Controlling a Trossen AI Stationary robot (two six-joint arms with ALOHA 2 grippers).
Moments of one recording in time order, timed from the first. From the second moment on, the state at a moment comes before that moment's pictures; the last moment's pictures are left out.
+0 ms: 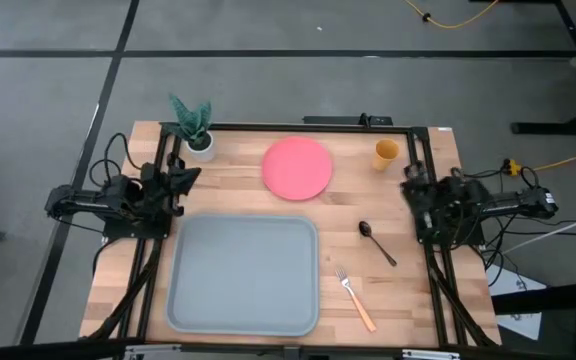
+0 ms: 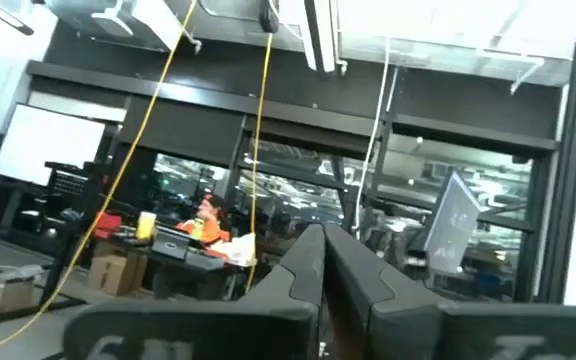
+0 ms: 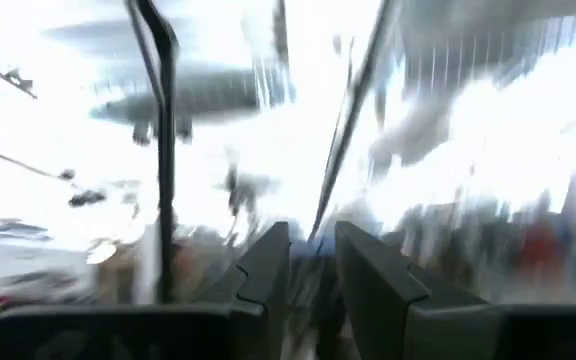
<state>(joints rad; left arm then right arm) -0.05 0.01 0.01 0.58 -0.35 -0.09 0.10 0.23 0.03 0.93 0.06 -0.02</state>
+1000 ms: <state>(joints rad) -0.05 0.17 0.01 0.63 -0.35 -0.18 -0.73 1.07 1.02 -0.59 0.47 -0.02</state>
